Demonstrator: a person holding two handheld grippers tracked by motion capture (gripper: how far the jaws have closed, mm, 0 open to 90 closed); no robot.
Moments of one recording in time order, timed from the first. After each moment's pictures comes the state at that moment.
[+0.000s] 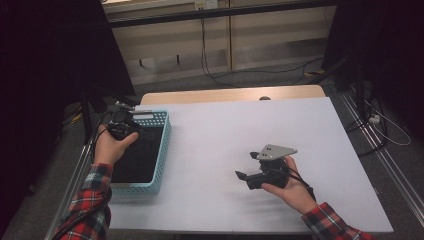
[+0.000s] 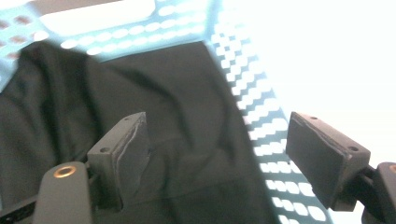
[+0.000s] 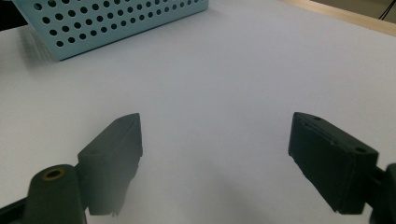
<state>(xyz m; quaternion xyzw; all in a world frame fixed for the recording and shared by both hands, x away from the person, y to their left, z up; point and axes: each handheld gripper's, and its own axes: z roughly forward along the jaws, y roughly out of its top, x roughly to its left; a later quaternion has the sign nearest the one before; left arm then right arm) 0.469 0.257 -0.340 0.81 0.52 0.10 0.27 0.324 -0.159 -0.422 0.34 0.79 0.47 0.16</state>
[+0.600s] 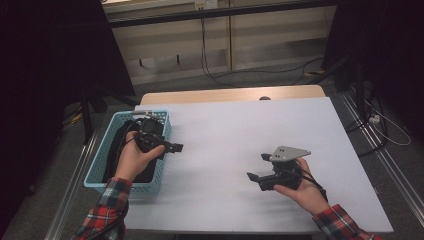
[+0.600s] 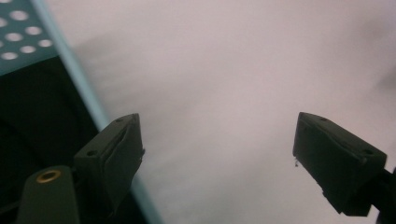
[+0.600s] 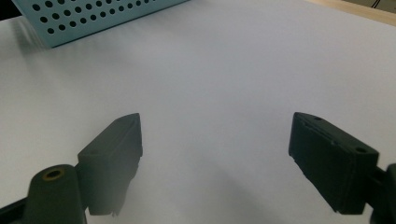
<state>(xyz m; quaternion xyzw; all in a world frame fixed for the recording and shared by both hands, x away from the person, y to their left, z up) 0.431 0.182 -0.352 0.85 0.42 0.05 0.30 0.316 -0.189 -0.427 0.36 0.79 0.47 0.16</state>
